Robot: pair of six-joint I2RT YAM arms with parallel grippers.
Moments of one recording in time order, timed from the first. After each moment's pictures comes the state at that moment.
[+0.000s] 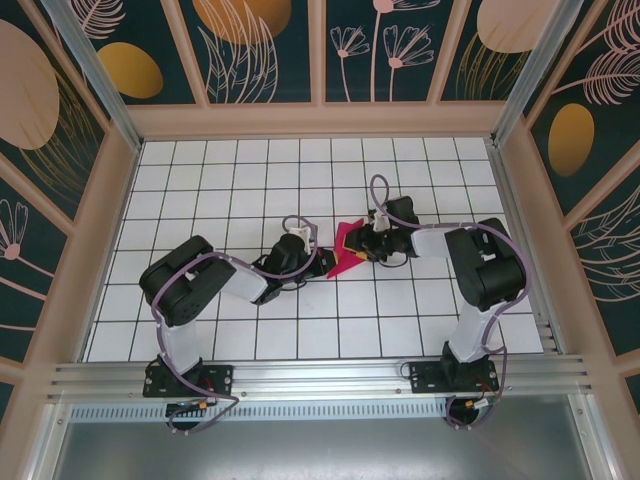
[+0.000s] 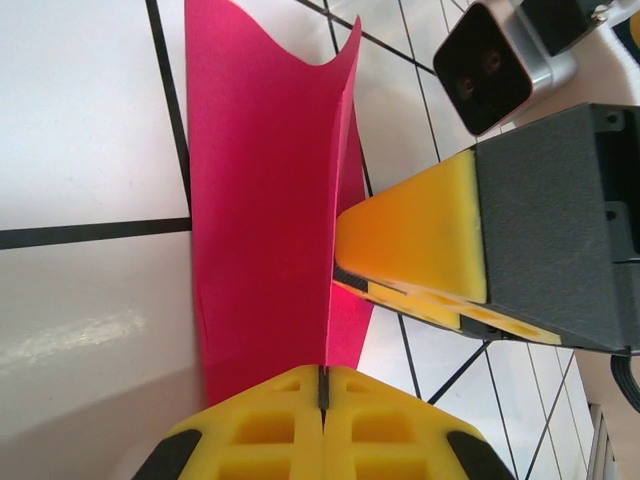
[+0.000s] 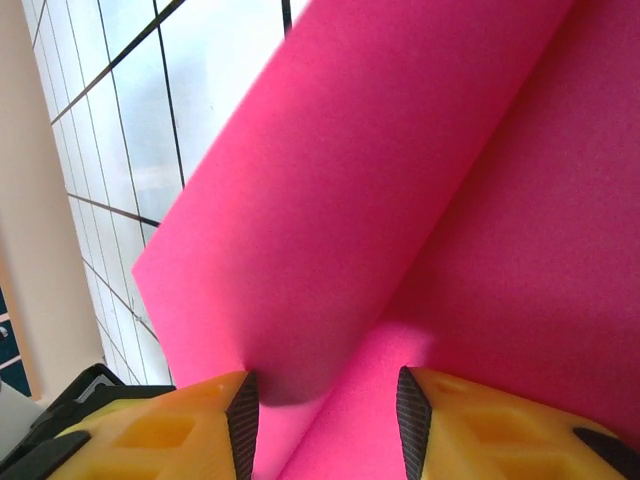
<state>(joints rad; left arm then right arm) -0.78 1.88 0.67 0.74 0.23 -0.95 0.36 1.82 0.83 0.06 -0.70 0.71</state>
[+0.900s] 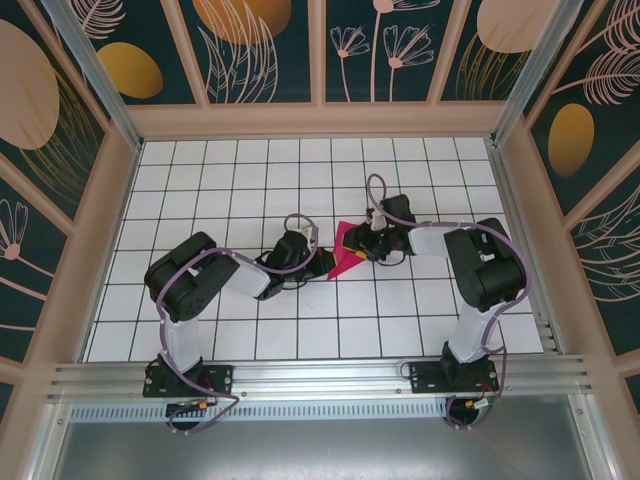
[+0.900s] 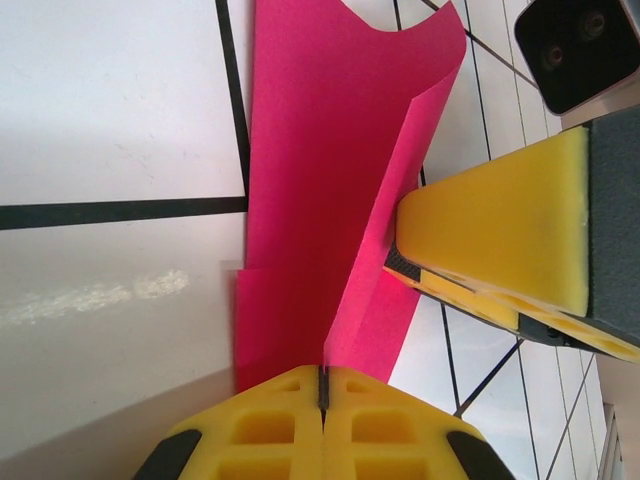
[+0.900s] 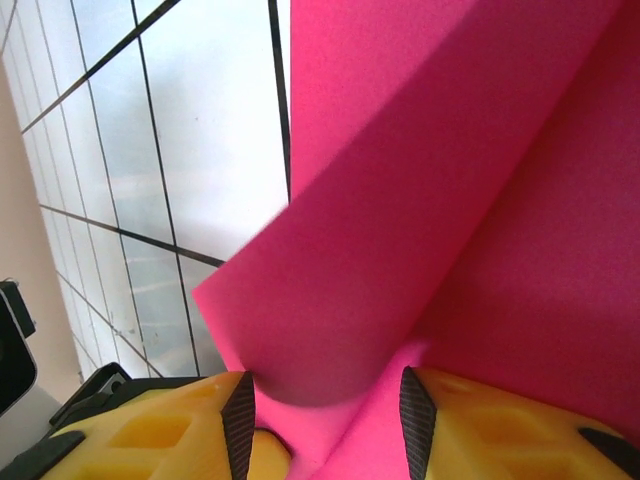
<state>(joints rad) -0.76 1.92 0.71 0.65 0.25 -0.97 0.39 1.81 0.87 -0.01 -0.62 0.70</state>
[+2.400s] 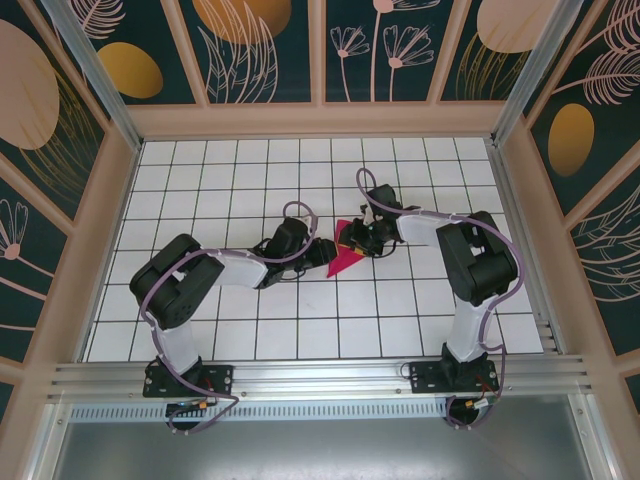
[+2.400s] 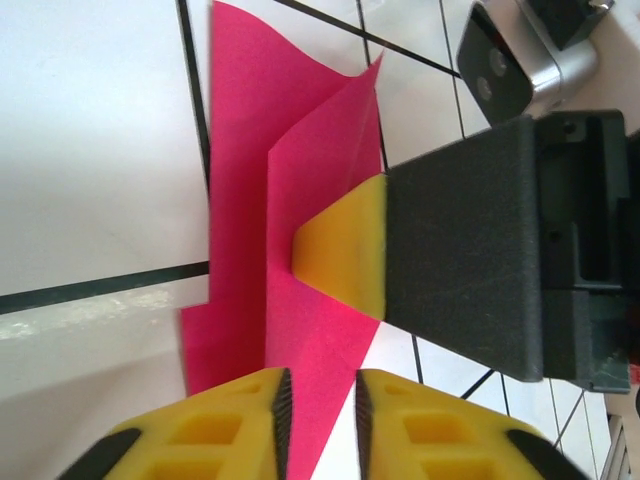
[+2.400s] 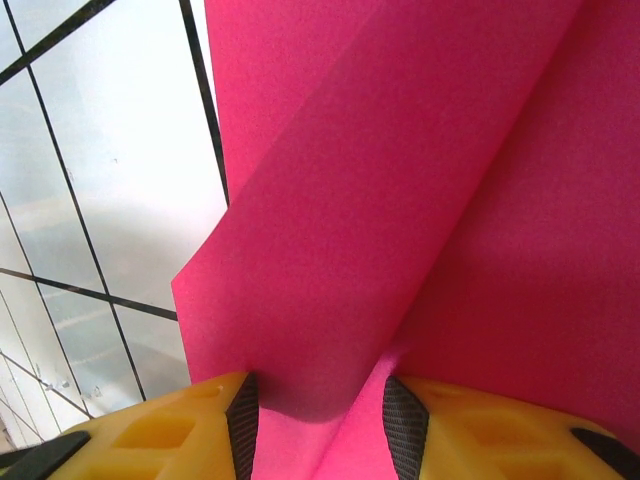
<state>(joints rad) -0.73 1.83 0.79 0.44 0.24 -0.92 0.44 1.89 1.05 -0.27 -0.46 0.71</state>
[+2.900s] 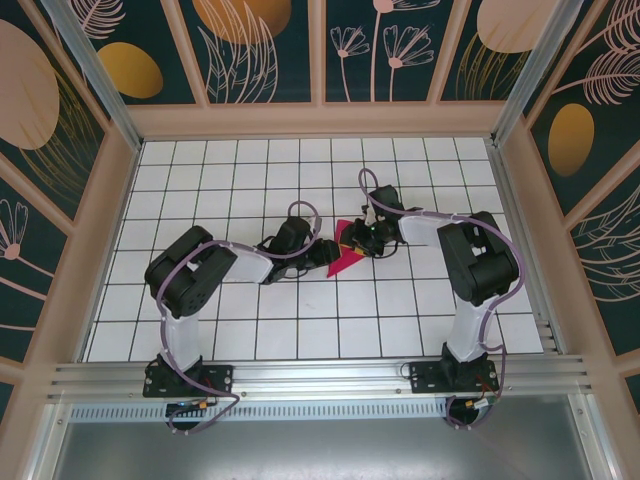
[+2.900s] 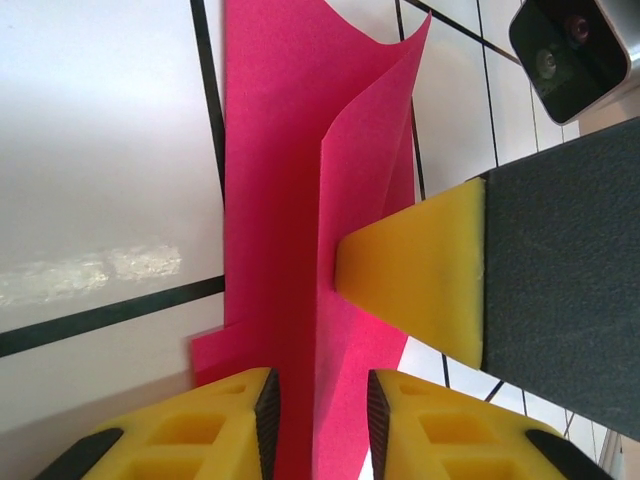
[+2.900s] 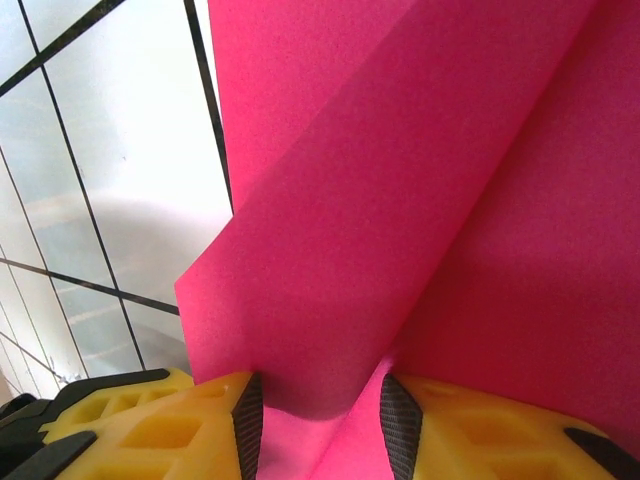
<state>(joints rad) -0.71 1.94 0.85 0.47 0.34 -0.92 0.43 1.88 1.03 -0.24 -0.50 0.71</state>
